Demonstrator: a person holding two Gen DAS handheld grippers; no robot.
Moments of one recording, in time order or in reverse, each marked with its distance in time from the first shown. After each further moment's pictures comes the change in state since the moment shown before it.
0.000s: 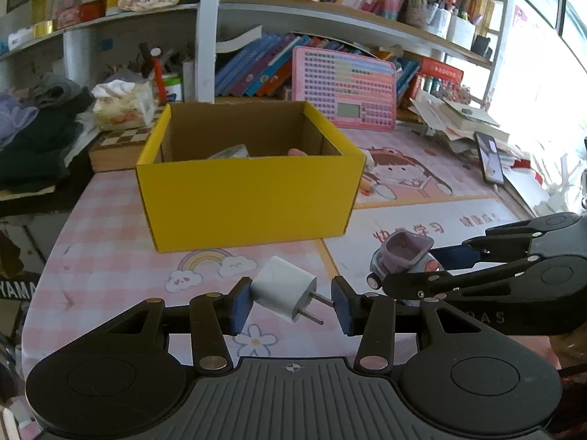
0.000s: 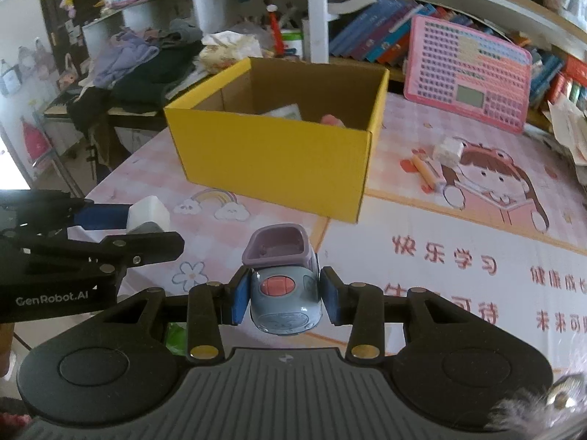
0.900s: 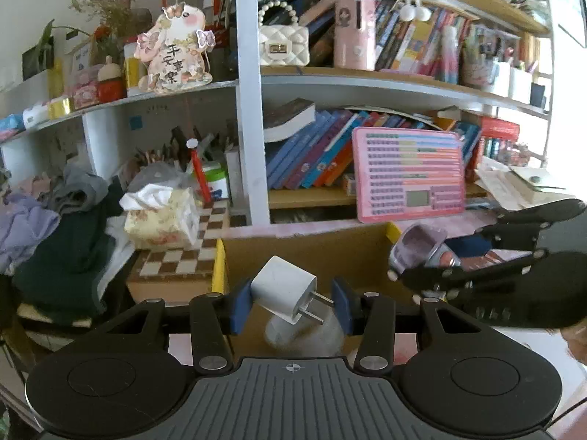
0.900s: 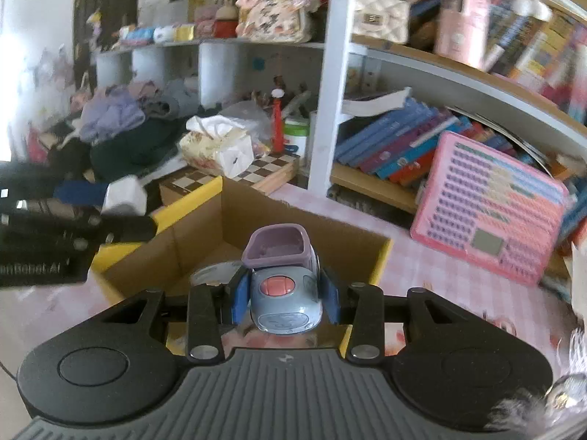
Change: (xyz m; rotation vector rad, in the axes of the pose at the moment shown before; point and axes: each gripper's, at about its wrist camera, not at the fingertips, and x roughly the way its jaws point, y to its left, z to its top) left arm 0.073 0.056 0.144 0.052 -0.173 0.168; right arm 0.085 -0.041 0.164 -0.210 -0.199 0.002
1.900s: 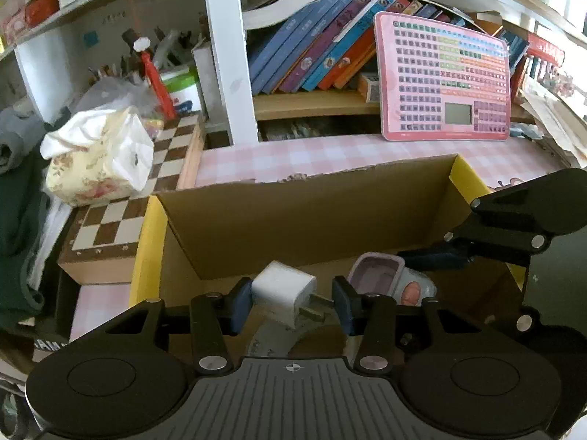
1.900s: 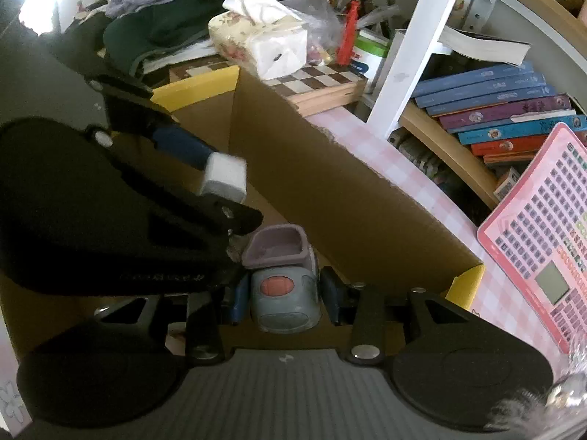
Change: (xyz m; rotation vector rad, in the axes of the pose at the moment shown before) left arm 0.150 -0.008 0.003 0.053 0.312 0.012; right arm 0.130 -0.009 0.009 -0.244 0.276 0.140
